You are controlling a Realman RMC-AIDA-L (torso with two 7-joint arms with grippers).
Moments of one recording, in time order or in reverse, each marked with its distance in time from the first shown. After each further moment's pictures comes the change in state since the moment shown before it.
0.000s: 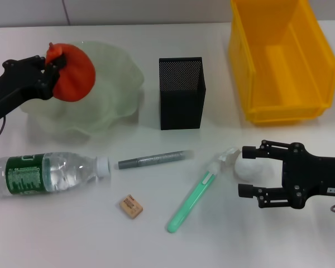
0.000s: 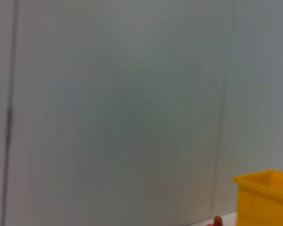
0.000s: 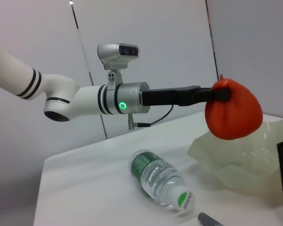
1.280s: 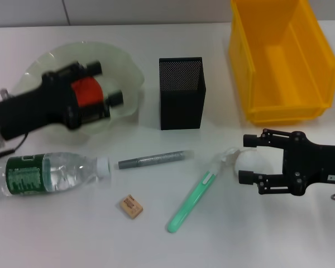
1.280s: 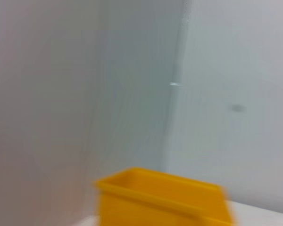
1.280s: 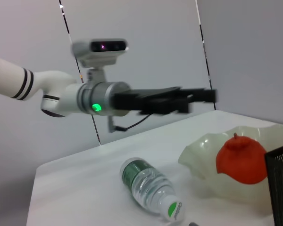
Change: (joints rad) left arm 0.038 0.008 0.296 0.141 -0.023 0.268 -0.116; right arm 0.026 -0.009 0.018 -0.001 0.009 0.006 0.036
